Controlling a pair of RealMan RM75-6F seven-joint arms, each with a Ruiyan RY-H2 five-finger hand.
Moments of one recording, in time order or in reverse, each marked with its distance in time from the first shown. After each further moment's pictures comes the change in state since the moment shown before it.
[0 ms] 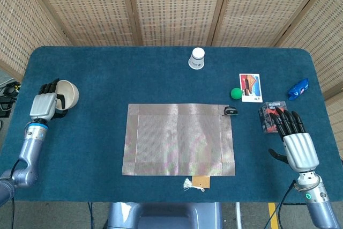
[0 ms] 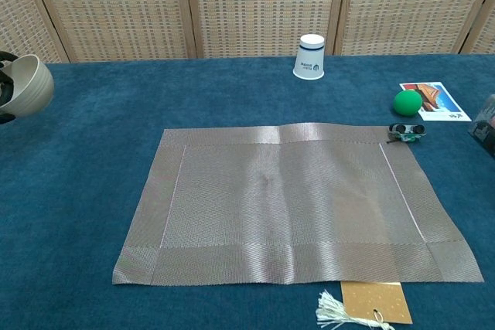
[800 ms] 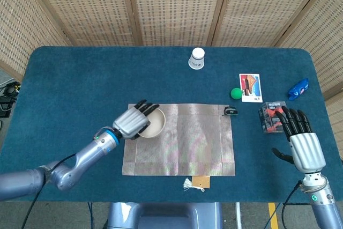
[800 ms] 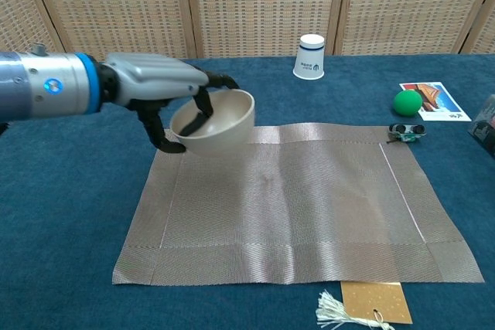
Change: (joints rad) left arm -0.374 0.075 0.034 -0.651 -0.116 -0.231 0.627; right arm -0.019 0.033 0.019 -0.018 -0.010 0.022 0.058
